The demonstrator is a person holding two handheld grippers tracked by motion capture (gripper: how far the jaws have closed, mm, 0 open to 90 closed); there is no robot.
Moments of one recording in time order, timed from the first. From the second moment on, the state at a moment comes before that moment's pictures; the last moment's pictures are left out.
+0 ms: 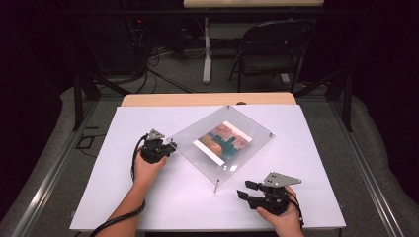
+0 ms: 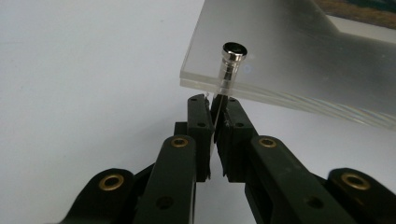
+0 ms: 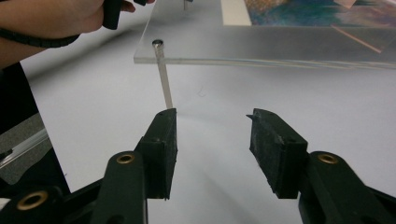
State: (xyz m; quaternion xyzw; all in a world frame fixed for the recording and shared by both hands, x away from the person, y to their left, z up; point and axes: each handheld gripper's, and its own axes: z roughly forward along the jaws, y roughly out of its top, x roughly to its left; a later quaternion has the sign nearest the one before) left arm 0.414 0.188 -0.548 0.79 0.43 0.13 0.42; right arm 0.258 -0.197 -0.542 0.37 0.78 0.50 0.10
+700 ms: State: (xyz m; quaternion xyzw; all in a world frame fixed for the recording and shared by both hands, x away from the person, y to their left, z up) left arm 0.391 0.182 -0.526 0.80 0.42 0.10 0.42; right arm 0.261 -0.157 -0.552 0.33 0.80 0.50 0.09
